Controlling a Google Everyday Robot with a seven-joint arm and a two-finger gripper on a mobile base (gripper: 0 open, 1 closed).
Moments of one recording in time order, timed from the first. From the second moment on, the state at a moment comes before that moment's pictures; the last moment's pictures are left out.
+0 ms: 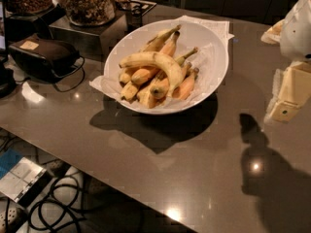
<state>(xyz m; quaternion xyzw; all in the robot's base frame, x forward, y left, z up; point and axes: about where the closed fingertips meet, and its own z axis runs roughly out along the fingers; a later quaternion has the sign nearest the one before) 0.438 -0.217 0.976 -0.60 0.78 -0.03 0.16</state>
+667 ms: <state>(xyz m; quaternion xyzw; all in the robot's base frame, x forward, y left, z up) 0.431 -0.194 0.978 -0.61 0.78 -0.04 0.14</state>
